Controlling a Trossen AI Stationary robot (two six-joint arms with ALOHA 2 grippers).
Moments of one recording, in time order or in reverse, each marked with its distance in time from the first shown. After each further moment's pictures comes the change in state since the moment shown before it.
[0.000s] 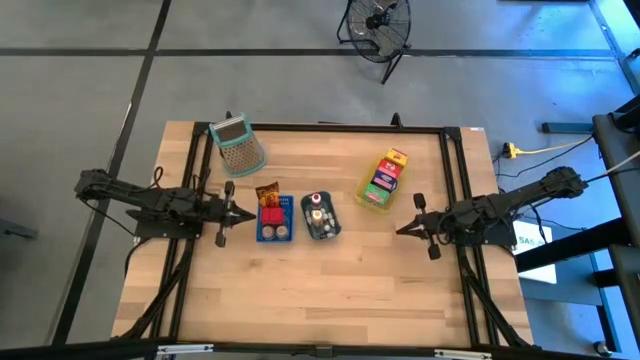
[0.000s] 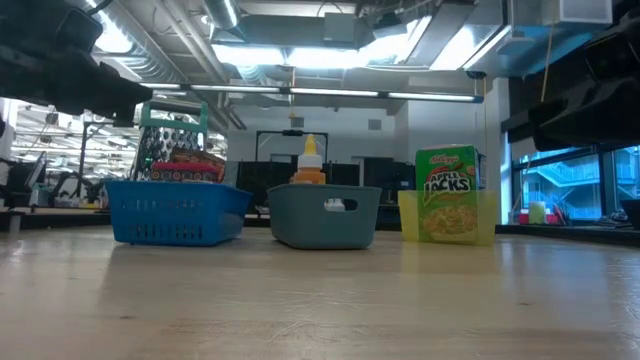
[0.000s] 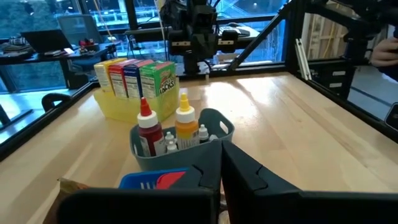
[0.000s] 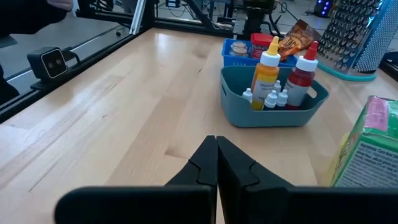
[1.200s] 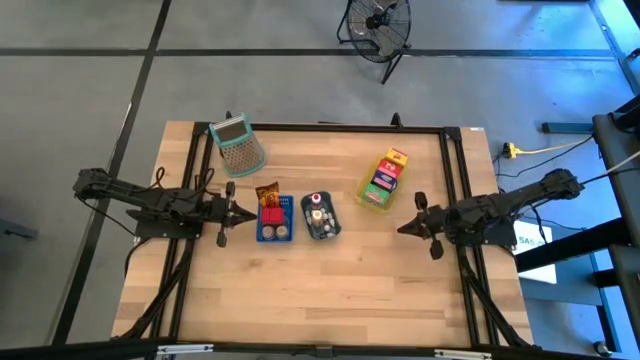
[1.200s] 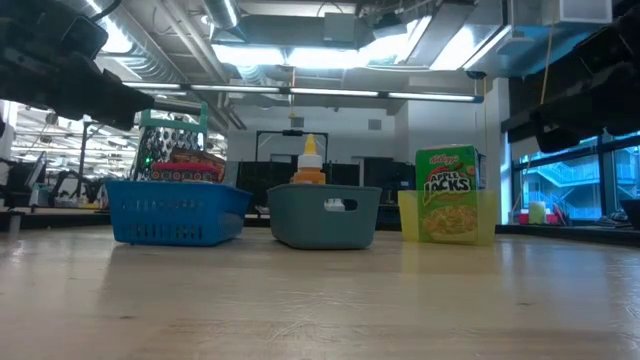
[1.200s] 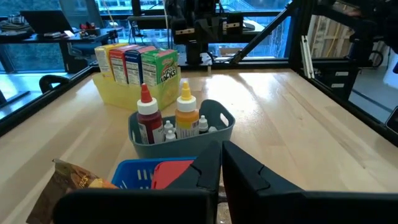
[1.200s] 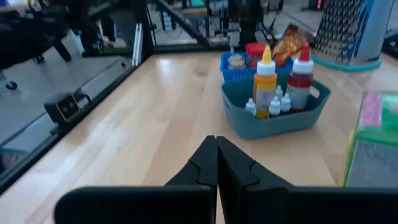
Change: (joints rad) left arm 0.000 0.037 0.000 0.000 -0.013 -0.071; right arm 0.001 -0.057 0.001 0.006 0.003 0.169
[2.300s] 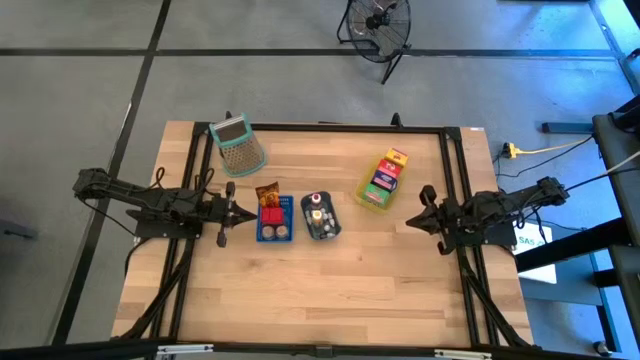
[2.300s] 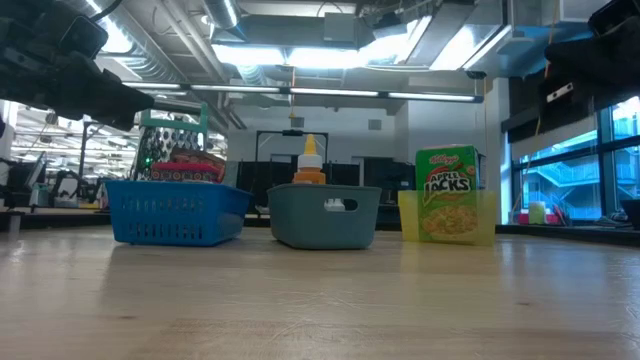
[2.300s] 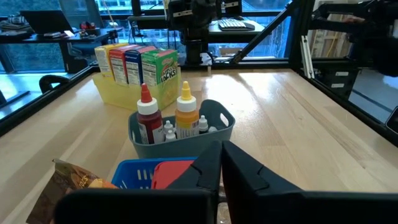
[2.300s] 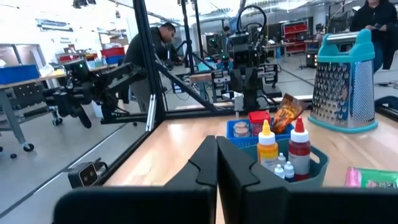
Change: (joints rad) left arm 0.000 0.000 0.000 0.000 0.000 0.000; right arm 0.000 -0.258 0.002 0.023 0.002 0.000
